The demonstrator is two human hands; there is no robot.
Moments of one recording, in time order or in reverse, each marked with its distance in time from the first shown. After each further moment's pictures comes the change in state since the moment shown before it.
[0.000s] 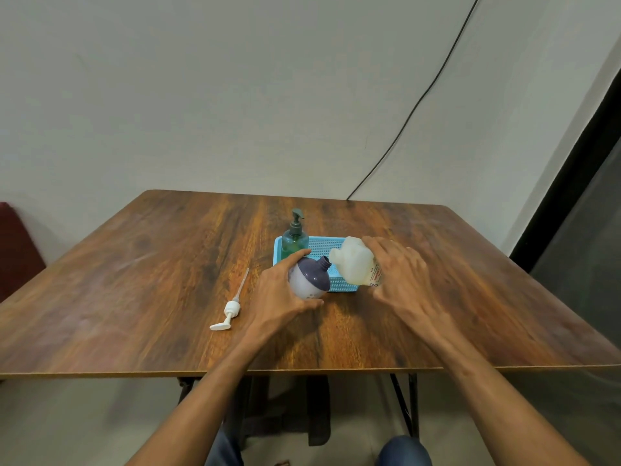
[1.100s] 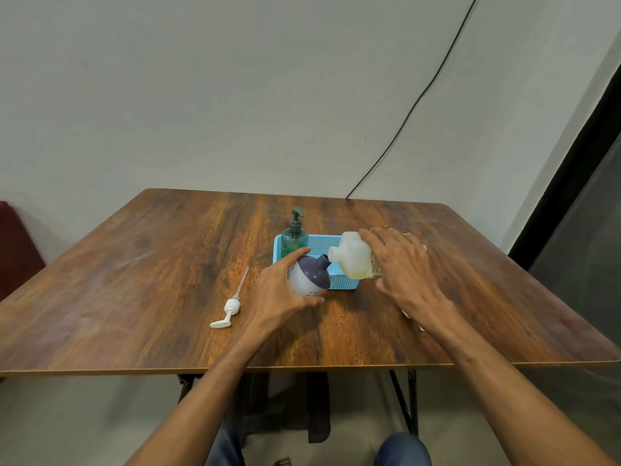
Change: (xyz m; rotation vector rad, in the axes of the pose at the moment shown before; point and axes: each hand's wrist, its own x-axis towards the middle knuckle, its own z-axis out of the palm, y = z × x) left_hand -0.001 -0.002 0.001 -0.033 -0.021 -0.026; right_hand 0.008 -0.001 -0.017 -0.146 -0.065 -0.070
